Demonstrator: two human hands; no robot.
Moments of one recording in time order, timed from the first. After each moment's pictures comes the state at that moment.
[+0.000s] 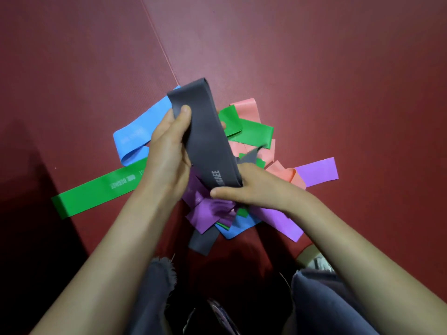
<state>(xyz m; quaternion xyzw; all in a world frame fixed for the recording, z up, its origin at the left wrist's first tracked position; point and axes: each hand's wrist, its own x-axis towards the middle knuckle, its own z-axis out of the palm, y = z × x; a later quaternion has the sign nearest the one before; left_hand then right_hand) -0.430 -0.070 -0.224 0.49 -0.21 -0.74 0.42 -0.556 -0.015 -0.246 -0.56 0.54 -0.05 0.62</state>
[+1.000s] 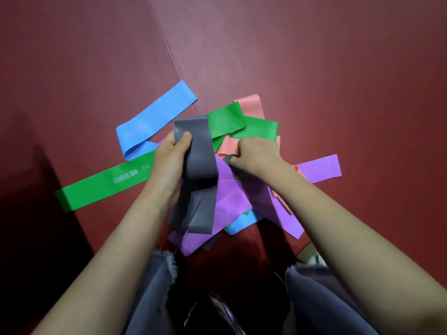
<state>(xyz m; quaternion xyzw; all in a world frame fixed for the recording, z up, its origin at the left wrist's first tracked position) -0.409 -0.051 -0.269 0.61 -0.25 -0.68 0.32 -0.559 -0.048 -0.302 -0.63 0.69 0.17 0.31</state>
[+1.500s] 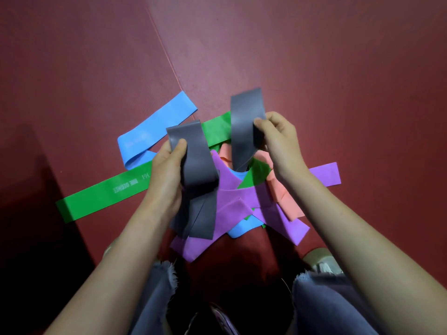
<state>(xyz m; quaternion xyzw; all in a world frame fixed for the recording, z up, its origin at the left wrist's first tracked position) -0.411 -0.053 -0.270 0.61 -0.21 -0.68 0.36 -0.576 -0.057 -0.270 -0.22 0.69 -0.44 0.53</state>
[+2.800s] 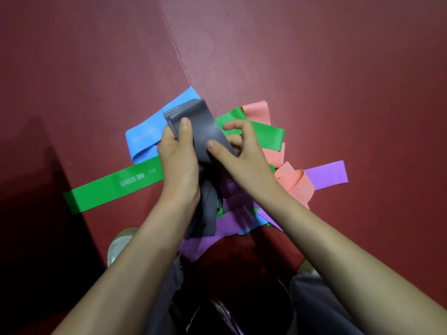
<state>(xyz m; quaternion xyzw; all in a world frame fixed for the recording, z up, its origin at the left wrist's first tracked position) -0.429 -0.058 -0.246 0.64 -0.23 -0.57 0.45 -0.519 -0.033 -0.262 -0.38 0.64 -0.35 0.56</state>
